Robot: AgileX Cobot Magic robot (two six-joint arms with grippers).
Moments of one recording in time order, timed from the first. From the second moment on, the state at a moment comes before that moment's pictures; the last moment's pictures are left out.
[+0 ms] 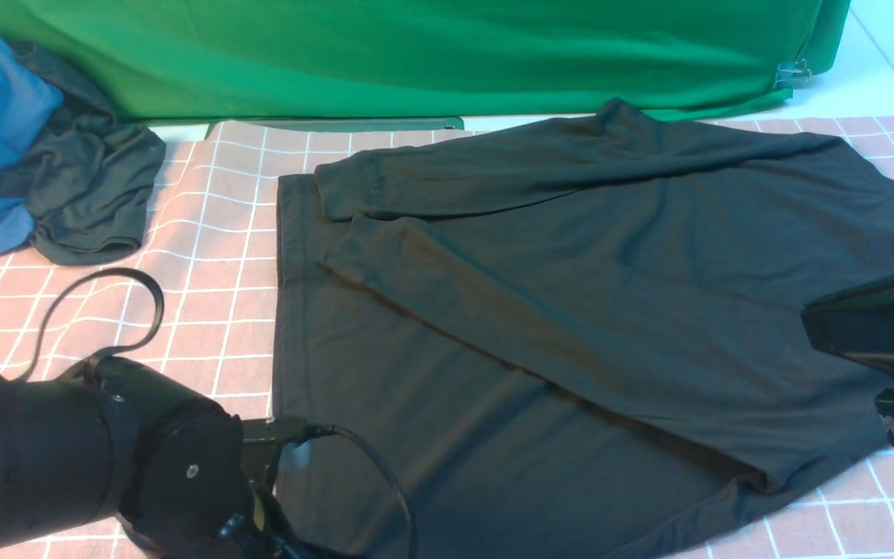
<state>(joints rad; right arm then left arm) 0.50 0.90 -0.90 0.14 0.79 -0.13 -0.61 1.44 -0.62 -0.12 0.81 -0.51</state>
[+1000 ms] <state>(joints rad) 0.50 0.90 -0.88 0.14 0.79 -0.13 -0.38 1.16 -0.63 0.19 1.20 -0.70</state>
